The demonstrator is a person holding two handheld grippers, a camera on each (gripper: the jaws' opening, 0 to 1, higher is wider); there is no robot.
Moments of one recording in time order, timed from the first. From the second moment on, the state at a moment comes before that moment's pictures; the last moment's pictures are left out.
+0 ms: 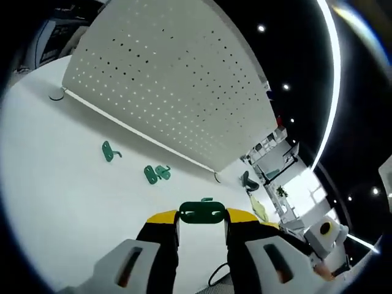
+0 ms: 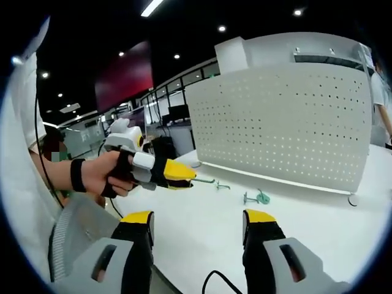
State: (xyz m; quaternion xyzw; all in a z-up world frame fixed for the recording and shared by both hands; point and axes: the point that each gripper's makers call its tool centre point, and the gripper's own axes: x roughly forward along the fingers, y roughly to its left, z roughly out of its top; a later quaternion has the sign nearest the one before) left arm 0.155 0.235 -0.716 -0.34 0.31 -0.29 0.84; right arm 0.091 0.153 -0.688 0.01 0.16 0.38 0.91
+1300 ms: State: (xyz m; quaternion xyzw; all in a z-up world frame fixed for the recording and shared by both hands) left arm 0.081 0.204 -0.689 -0.39 0.36 -0.43 0.73; right arm 0.082 0.178 -0.686 -0.06 0.14 0.47 0.87
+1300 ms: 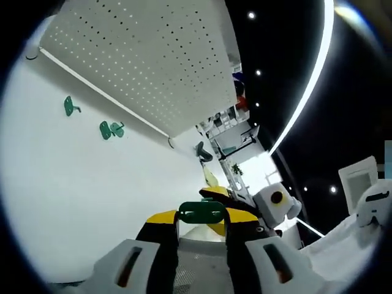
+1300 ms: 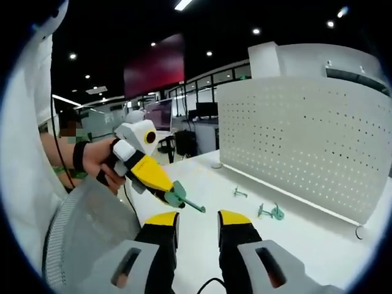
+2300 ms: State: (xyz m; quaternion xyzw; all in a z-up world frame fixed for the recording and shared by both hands) left arm 0.058 0.195 -0.682 -0.44 0.39 -0.49 0.65; right arm 0.057 0.197 -0.679 -0.08 0.11 0.54 0.83
